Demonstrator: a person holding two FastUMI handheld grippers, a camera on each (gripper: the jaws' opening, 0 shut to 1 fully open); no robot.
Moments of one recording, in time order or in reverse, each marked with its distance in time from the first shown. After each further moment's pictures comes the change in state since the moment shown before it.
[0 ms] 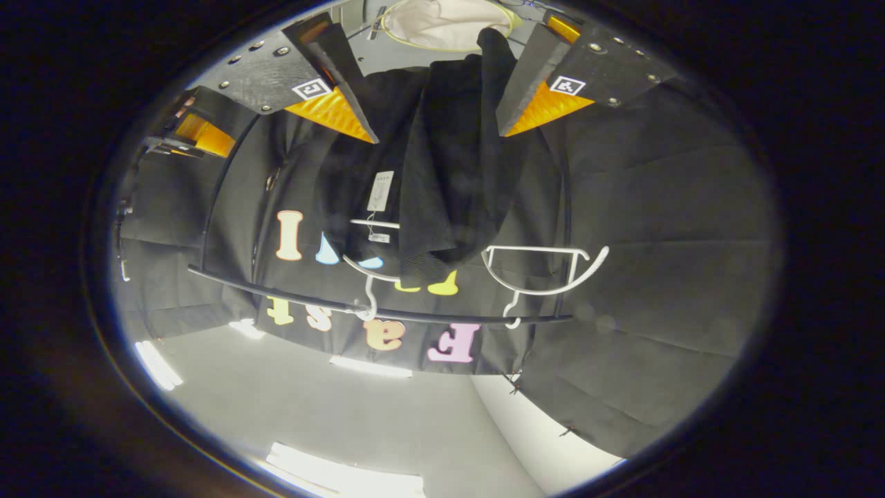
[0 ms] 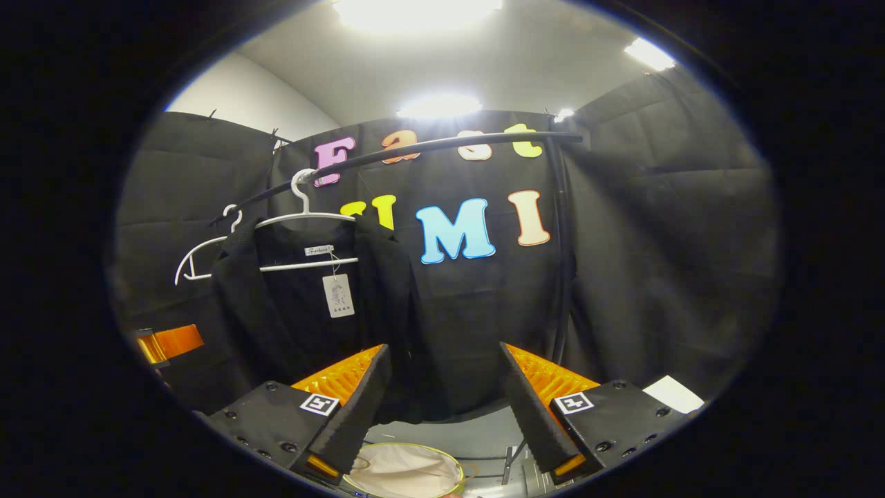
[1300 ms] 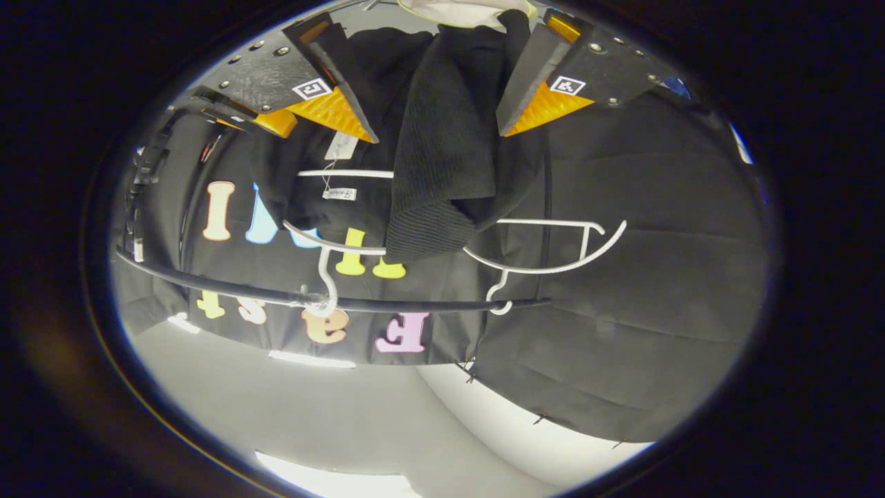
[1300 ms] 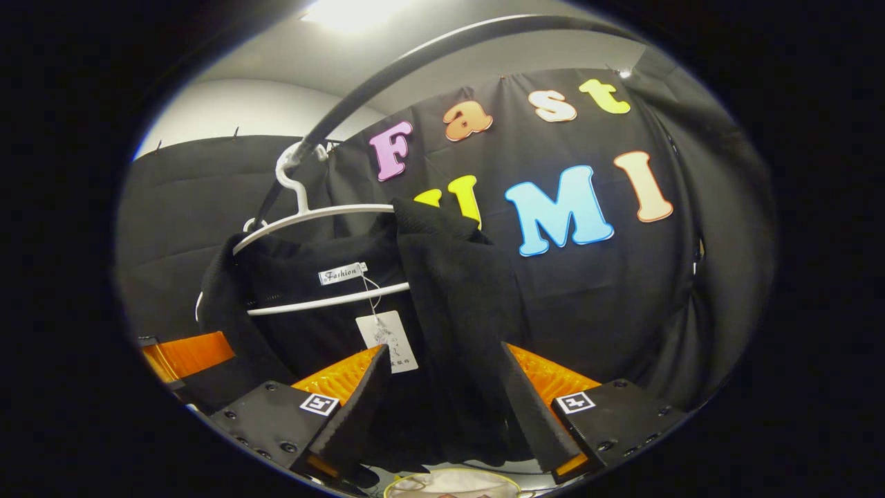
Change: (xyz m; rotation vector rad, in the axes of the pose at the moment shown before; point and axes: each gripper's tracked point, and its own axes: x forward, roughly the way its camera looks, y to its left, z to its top) left arm 0.122 -0.039 0.041 -0.001 -0.069 0.329; right arm 0.211 0.107 0.013 0.119 0.079 0.416
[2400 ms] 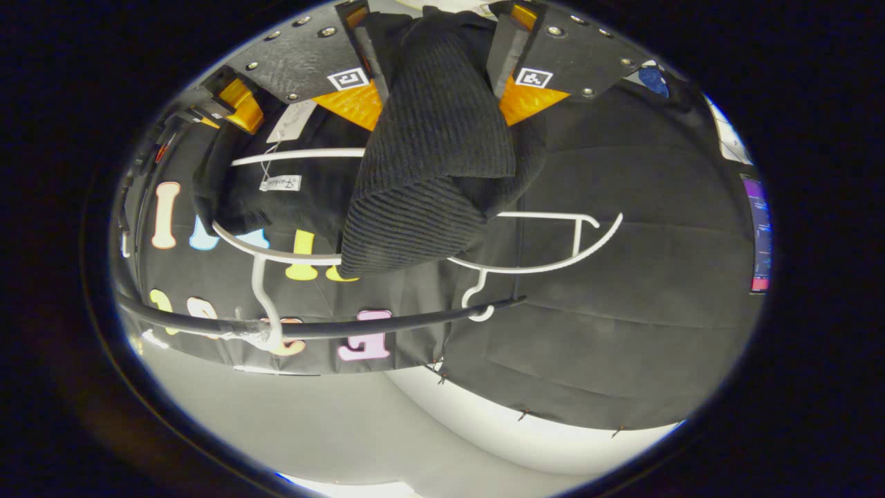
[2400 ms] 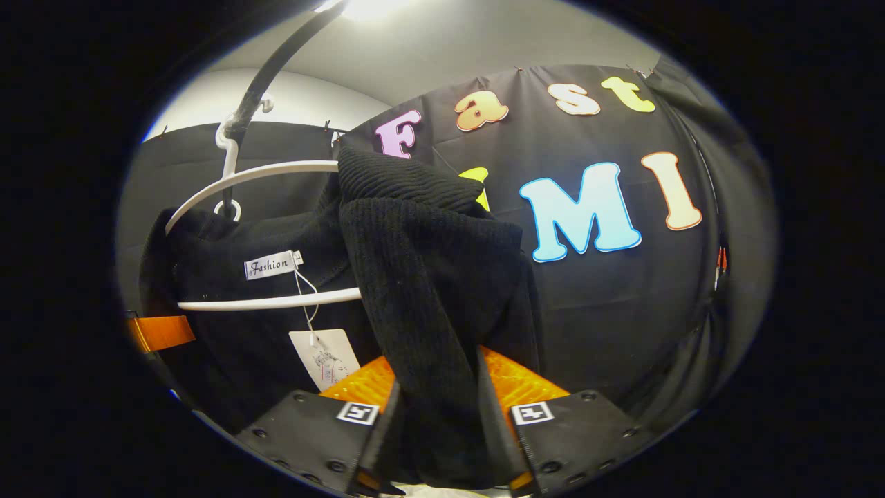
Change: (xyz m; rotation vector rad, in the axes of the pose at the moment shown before) left arm 0.059 0.012 -0.004 0.024 -0.008 0.184; right arm 0.083 -0.022 0.006 -0.071 -0.026 0.034
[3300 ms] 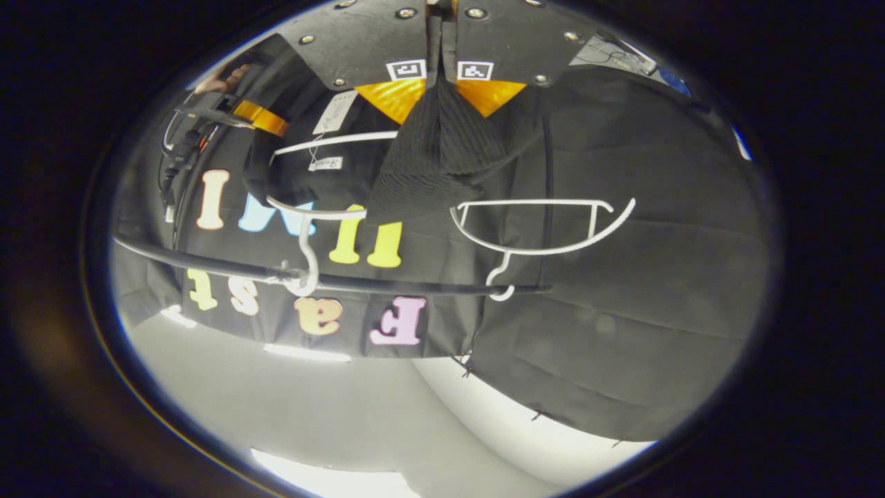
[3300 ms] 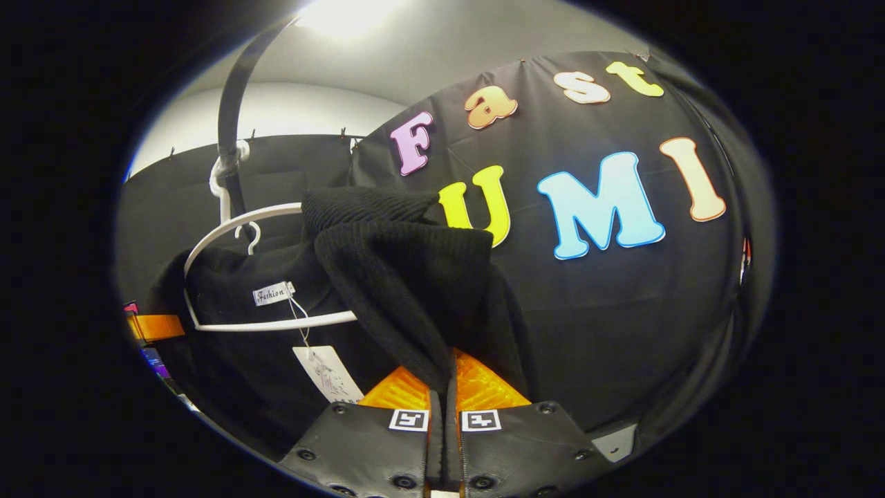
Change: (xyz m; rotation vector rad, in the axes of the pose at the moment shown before) left arm -0.038 0.005 0.043 -0.072 -0.021 -0.203; right arm -0.007 -0.031 0.029 0.047 0.026 0.138
